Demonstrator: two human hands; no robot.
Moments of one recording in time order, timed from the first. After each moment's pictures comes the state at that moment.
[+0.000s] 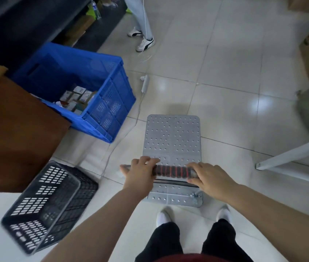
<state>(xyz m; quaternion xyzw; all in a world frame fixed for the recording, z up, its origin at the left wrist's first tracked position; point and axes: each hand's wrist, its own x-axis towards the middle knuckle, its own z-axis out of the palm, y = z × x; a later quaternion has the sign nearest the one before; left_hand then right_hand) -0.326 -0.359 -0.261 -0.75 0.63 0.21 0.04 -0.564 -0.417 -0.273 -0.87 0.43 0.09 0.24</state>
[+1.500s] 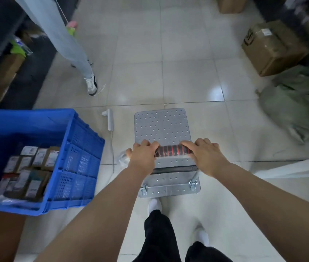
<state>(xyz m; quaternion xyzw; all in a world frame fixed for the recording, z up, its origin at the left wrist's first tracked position) -0.303 -0.754 -0.256 -0.62 0.75 0.20 0.09 -0.520 -0.729 -0.259 -0.75 0.63 0.03 0.18</state>
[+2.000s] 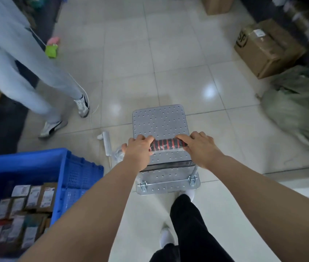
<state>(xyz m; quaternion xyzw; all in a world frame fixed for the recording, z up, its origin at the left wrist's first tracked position) -0.290 -0.973 -0.260 -0.59 0.78 0.18 0.10 -0.502 -0.926 -0.263 -0.72 0.67 0.01 0.19</state>
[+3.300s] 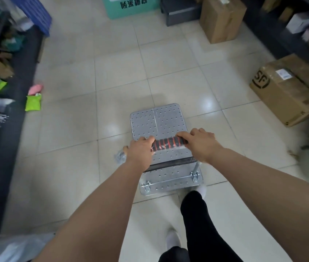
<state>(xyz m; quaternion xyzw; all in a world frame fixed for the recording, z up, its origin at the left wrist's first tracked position) -0.382 -1.615 -0.259 -0.57 0.80 0.17 0.11 -0.593 -1.572 -0.269 -0.70 0.69 0.02 0.20</state>
